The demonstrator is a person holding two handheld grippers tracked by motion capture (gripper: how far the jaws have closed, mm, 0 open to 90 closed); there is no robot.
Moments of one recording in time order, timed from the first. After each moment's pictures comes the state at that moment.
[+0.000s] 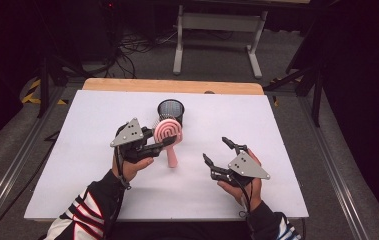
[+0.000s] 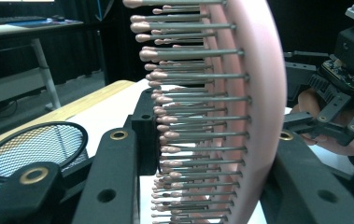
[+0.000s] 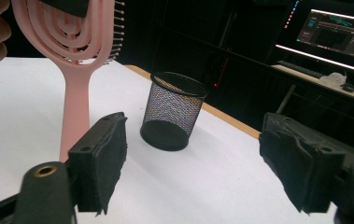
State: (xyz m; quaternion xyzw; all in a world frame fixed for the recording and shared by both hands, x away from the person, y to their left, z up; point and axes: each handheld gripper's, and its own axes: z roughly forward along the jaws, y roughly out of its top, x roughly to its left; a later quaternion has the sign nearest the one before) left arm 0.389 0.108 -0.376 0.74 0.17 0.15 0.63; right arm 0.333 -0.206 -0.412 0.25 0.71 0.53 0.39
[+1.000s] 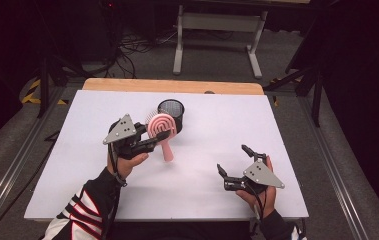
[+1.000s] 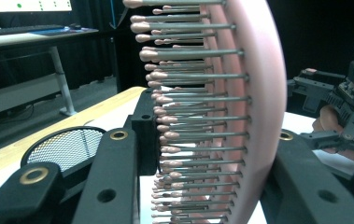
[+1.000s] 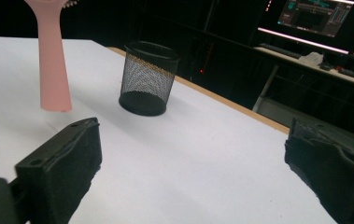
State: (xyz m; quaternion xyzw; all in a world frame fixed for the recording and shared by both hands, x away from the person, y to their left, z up) left arm 0.393 0.121 -0.370 0.73 0.19 0.17 0.64; right arm 0.320 -0.246 -0.434 0.28 0.71 0.51 0.40
